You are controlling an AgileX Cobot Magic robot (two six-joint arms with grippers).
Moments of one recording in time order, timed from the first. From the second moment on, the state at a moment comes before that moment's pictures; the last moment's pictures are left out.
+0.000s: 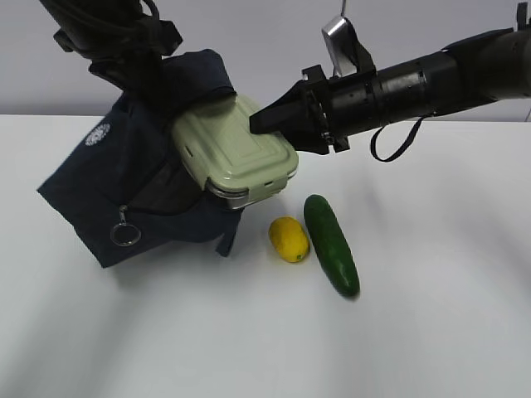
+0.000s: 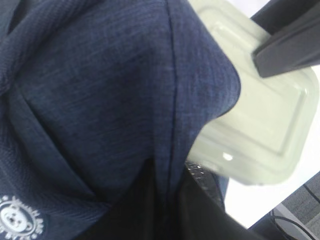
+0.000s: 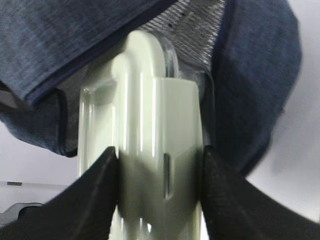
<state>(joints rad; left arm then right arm) -0.40 1.86 -1.80 -0.29 1.24 0.17 0.13 2.11 -1.54 1.38 1.17 -0.91</state>
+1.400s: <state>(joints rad) -0.36 1.90 -1.81 -0.38 1.24 0.19 0.31 2.13 -1.54 1.47 0.85 -1.09</state>
